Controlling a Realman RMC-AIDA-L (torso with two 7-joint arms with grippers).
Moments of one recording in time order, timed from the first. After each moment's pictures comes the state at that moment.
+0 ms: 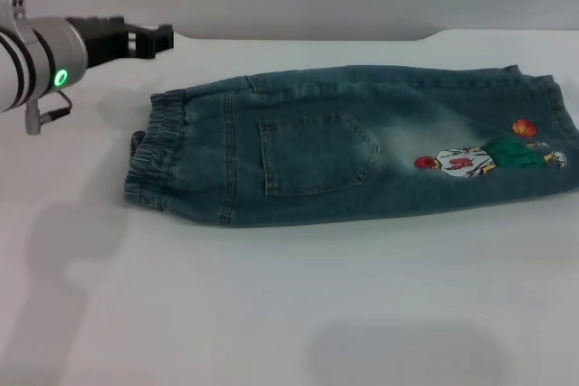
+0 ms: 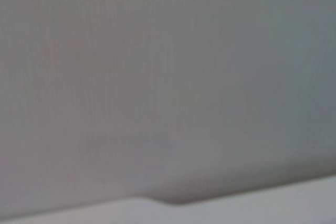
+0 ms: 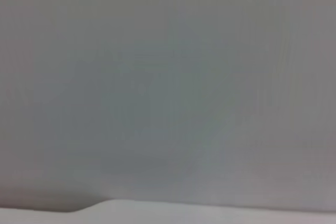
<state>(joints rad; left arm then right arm) -0.38 -2.06 -1.61 -1.32 2.64 -0.58 0.22 0.42 2.08 2.20 1.21 -2.44 0.77 -0.77</state>
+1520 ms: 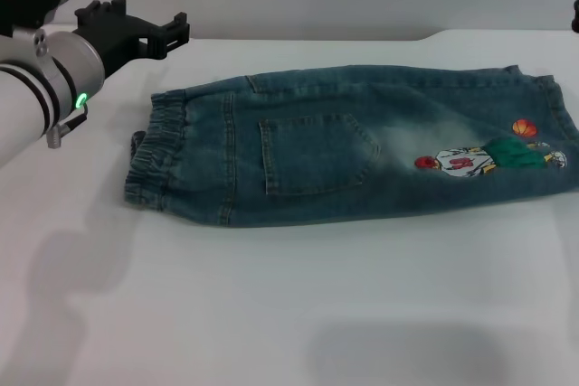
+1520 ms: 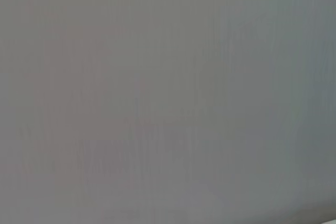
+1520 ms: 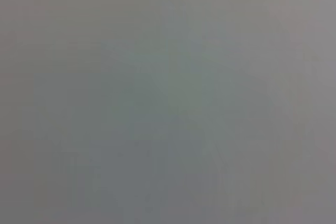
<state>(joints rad) -0.32 -2.06 -1.45 -1.23 2.64 -0.21 0.26 0.17 2.07 1.18 1.10 -2.11 -0.68 -0.90</state>
